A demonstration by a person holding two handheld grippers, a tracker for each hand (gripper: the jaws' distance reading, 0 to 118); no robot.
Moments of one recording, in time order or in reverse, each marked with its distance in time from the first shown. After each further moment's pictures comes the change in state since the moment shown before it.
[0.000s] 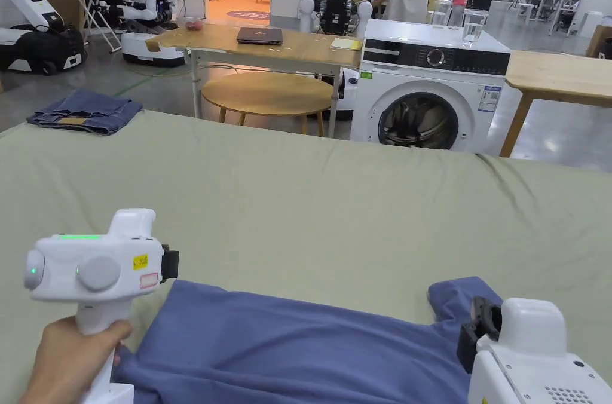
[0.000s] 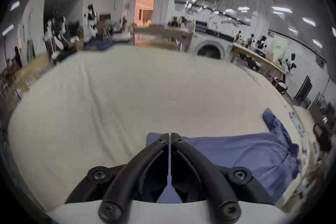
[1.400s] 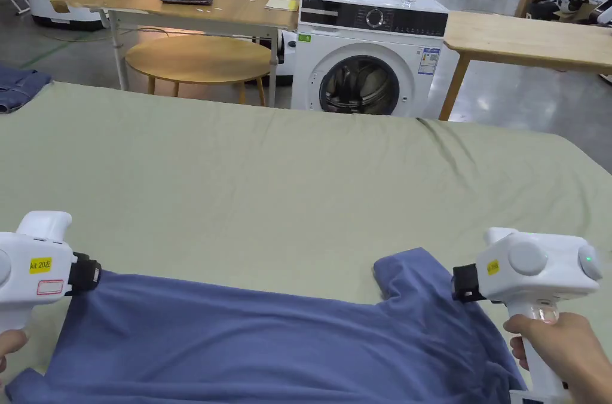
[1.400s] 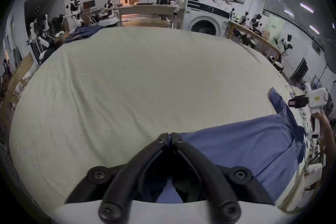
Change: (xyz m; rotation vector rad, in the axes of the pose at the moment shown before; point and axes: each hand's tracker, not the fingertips) left arm -0.003 0.007 -0.028 -0.130 -0.021 -0.113; right arm 0.159 0.017 -0.222 -0.755 -0.082 -0.057
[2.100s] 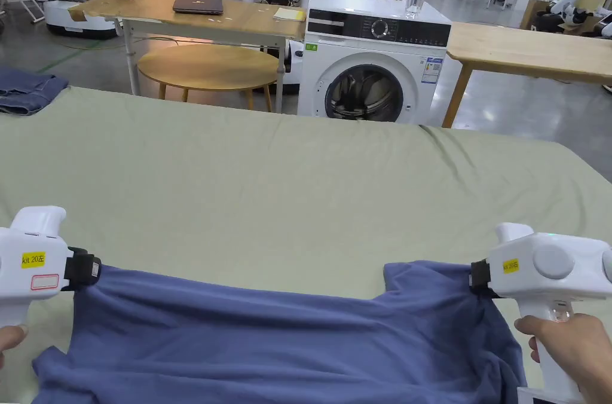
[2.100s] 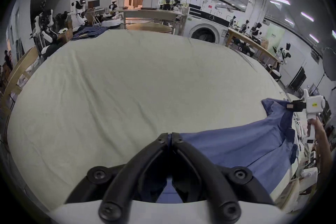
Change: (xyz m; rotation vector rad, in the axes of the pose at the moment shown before) left arm -0.008 -0.019 0.043 0.049 -0.020 0.052; right arm -0.006 -0.034 0.077 0.155 0.114 0.020
